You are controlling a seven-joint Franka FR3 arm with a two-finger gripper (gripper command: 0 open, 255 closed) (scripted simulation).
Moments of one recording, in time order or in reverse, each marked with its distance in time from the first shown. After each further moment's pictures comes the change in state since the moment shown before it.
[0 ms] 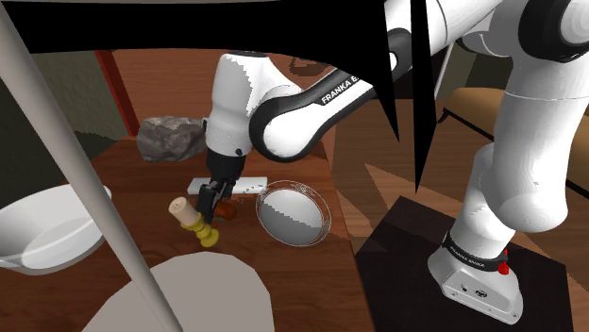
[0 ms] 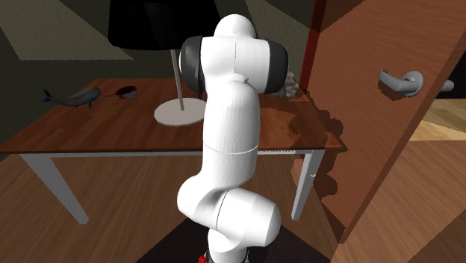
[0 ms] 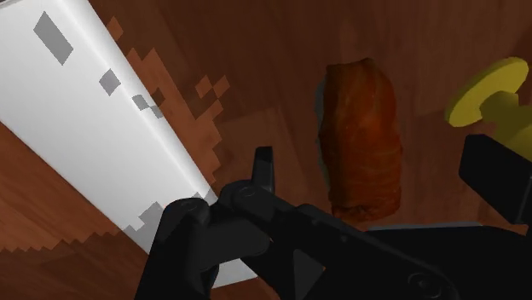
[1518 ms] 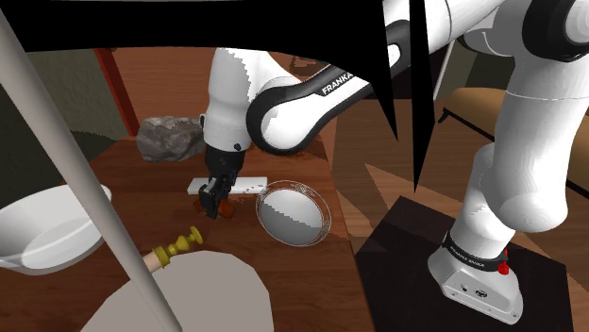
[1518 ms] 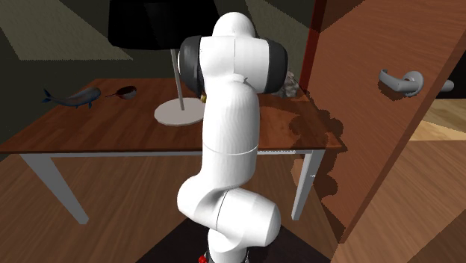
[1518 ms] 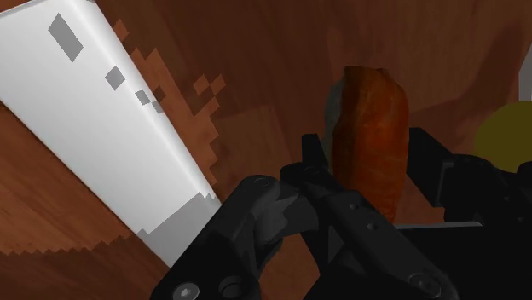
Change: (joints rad) arm 0.001 -0.010 0.005 0.026 0.009 -0.060 -0.005
